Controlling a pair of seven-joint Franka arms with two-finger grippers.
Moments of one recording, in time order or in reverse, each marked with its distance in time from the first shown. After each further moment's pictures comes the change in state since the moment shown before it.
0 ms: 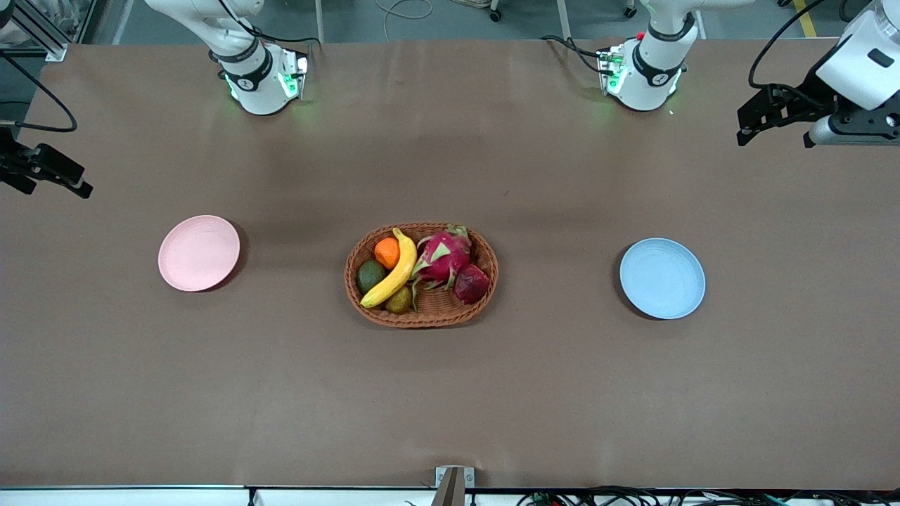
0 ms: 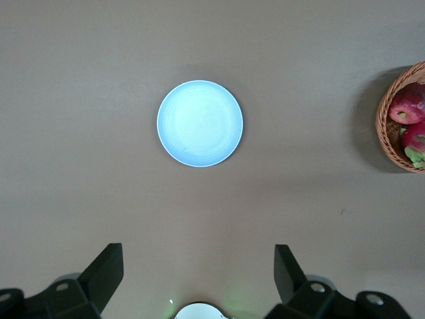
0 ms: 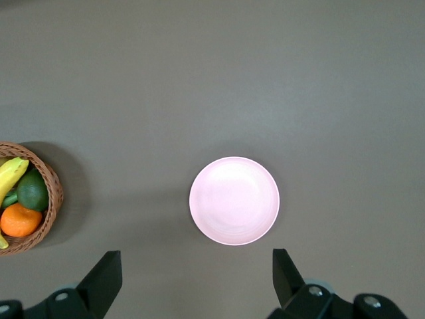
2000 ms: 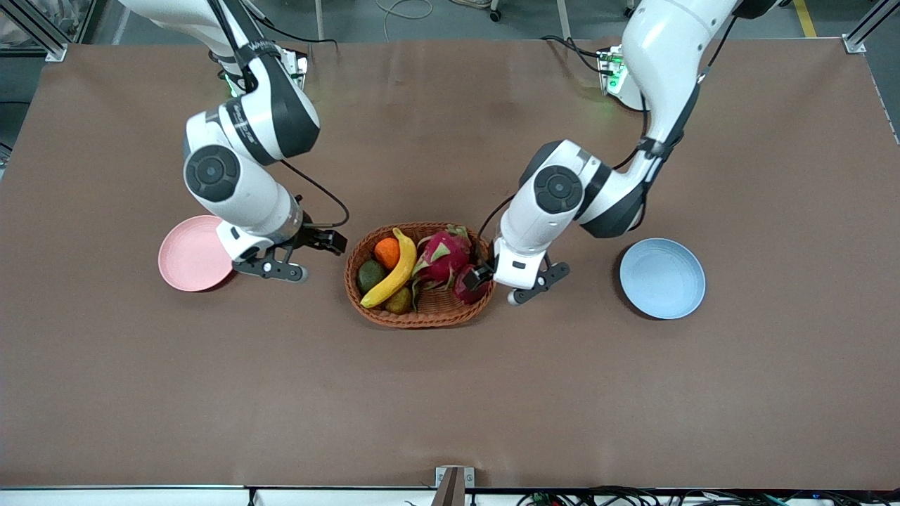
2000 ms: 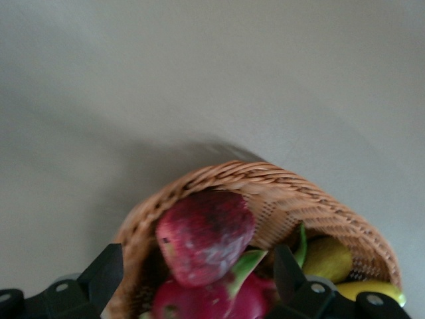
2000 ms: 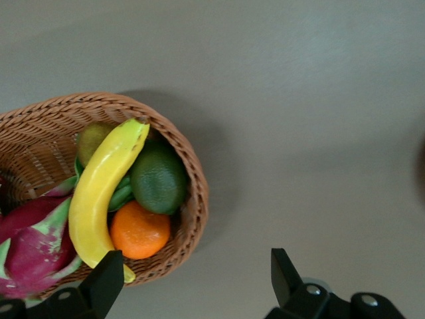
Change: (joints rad) left arm -0.401 0.757 -0.146 0.034 -0.005 0.944 -1.180; right arm 0.530 0.422 0.011 -0.041 0.135 0.323 0.568
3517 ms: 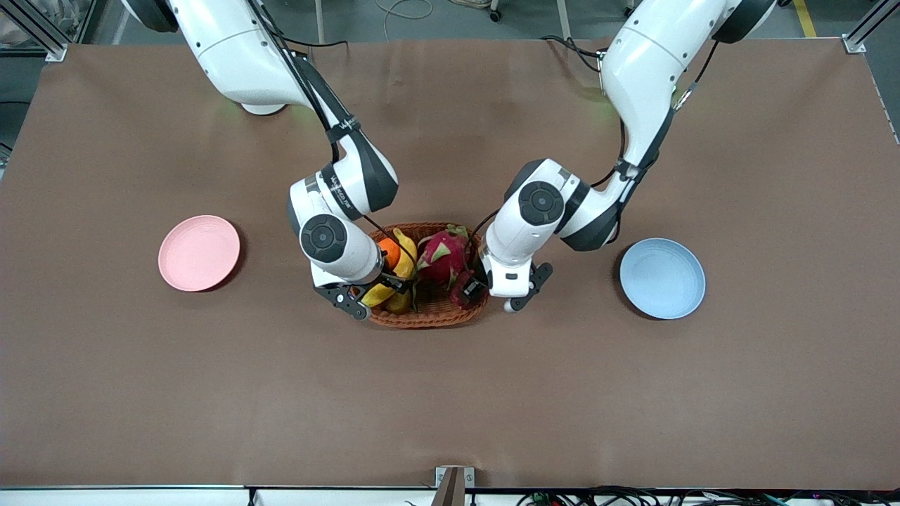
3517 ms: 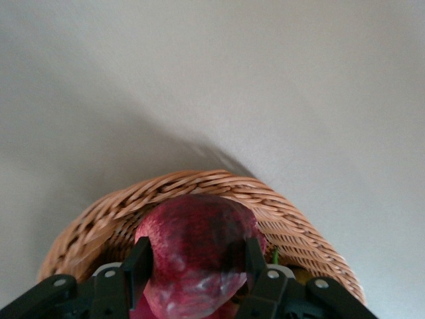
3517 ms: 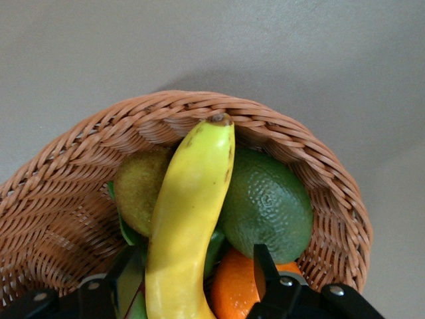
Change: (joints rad) left arm -0.014 0.042 0.016 0.056 0.002 0.013 -0.189; right arm 0.118 0.358 -0.004 0.259 0.068 0.109 0.444
